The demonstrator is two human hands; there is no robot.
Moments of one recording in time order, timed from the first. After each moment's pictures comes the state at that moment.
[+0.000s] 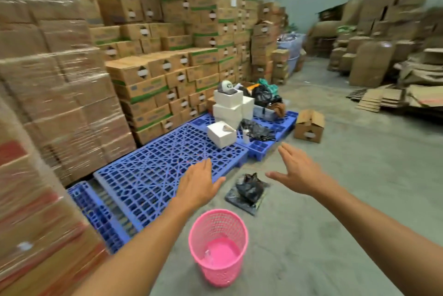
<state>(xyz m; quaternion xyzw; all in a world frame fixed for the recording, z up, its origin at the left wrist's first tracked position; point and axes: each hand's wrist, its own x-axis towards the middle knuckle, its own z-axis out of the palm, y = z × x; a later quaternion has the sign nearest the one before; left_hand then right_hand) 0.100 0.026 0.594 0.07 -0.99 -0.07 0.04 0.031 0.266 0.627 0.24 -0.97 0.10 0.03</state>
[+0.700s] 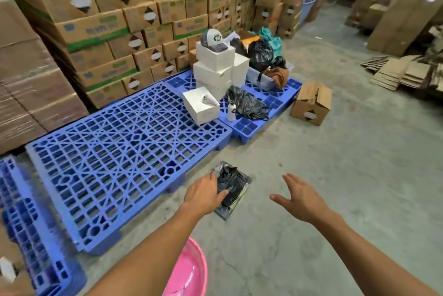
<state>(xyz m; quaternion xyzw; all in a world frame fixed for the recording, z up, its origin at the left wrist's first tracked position) -0.326 0.051 0.436 0.10 -0.97 -0.15 -0.15 -0.379 0.287 0.477 0.15 -0.97 0.09 -0.18</state>
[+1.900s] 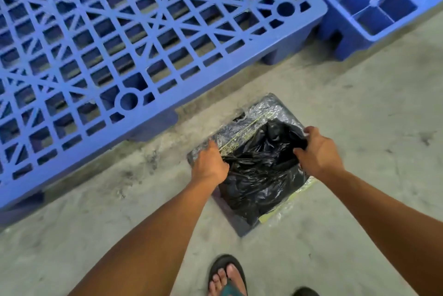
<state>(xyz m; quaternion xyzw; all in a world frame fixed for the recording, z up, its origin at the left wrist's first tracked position) -0.670 -0.049 -0.198 0.44 -0.80 -0.30 -0.28 -0.806 0.118 -0.173 0.08 -0.93 0.14 -0.32</state>
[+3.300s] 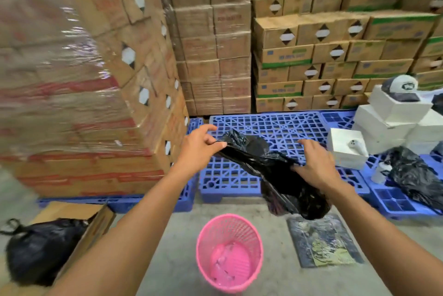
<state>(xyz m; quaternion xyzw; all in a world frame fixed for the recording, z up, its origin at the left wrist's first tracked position) -0.133 0.049 0.623 0.47 -0.77 -0.35 0.27 -0.400 0.142 0.547 0.52 -0.83 0.18 -0.07</state>
